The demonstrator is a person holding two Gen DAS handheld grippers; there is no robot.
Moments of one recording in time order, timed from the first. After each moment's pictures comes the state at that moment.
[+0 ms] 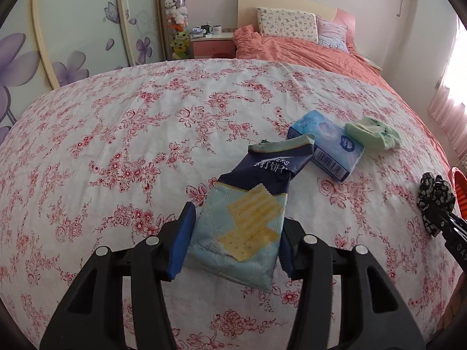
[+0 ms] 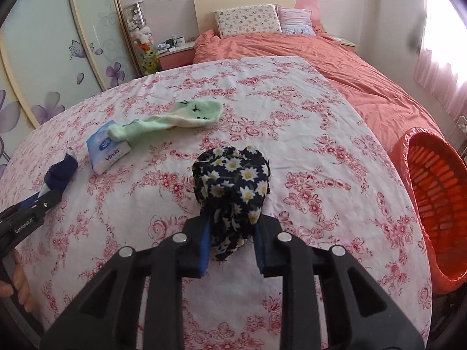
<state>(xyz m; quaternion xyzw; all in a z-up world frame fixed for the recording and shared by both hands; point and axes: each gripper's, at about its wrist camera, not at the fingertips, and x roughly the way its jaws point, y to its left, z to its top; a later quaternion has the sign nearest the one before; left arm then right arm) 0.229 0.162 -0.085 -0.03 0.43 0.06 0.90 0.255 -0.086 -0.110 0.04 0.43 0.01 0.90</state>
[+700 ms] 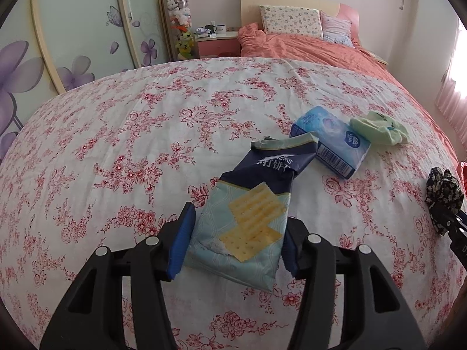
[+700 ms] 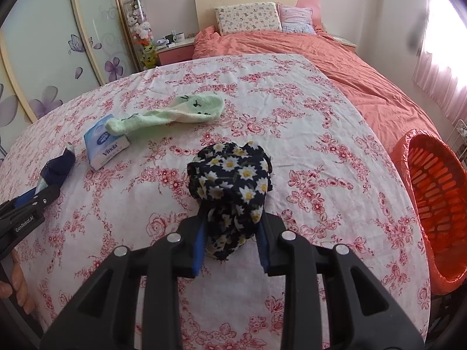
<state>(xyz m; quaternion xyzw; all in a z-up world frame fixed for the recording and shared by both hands) 0.231 0.156 -0.087 -0.01 0.43 0.08 0.90 0.258 -0.081 -0.111 0.03 0.43 0.01 0.90</state>
